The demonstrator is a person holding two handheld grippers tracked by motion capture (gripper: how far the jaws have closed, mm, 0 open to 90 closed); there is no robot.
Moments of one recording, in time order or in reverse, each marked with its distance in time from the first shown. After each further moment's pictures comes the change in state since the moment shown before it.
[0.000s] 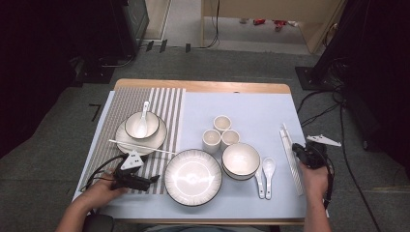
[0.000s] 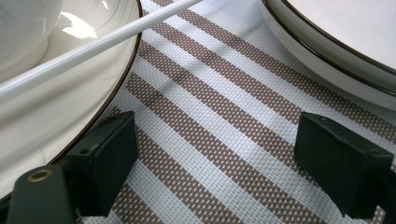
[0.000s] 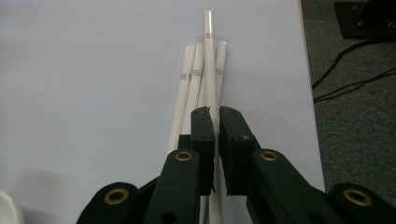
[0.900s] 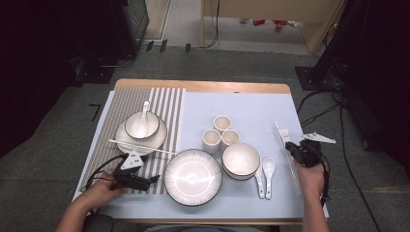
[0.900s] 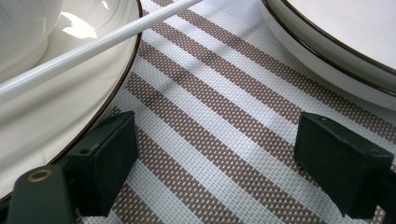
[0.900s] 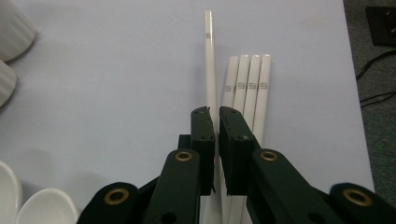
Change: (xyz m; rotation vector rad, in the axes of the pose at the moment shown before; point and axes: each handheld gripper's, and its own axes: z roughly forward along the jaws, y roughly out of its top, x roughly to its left) left arm 0.000 0.000 0.000 -0.001 0.000 0.000; right arm 0.016 0.008 0.001 0.004 0.080 -0.039
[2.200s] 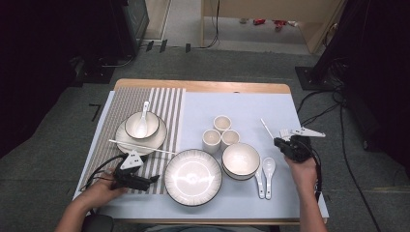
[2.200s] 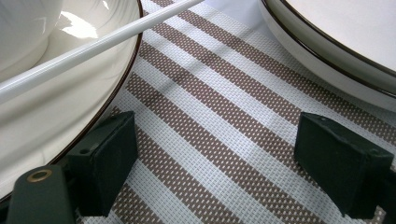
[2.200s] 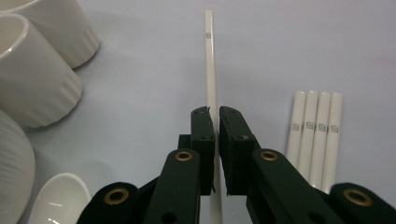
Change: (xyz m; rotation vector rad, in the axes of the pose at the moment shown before) left arm 0.001 0.000 0.000 -0.002 -0.005 -0.006; right arm 0.028 0.018 0.007 -0.005 0.120 -0.087
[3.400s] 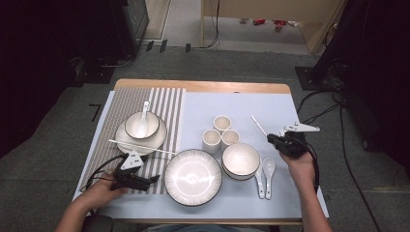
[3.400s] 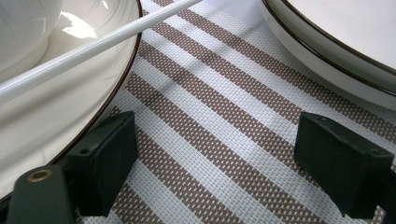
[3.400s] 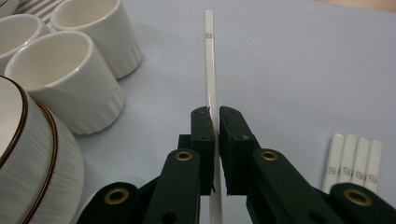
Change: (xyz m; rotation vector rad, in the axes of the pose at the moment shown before) left arm -0.001 0.000 0.000 0.004 0.005 0.006; right arm 0.017 0.020 0.000 -0.008 0.084 -0.100
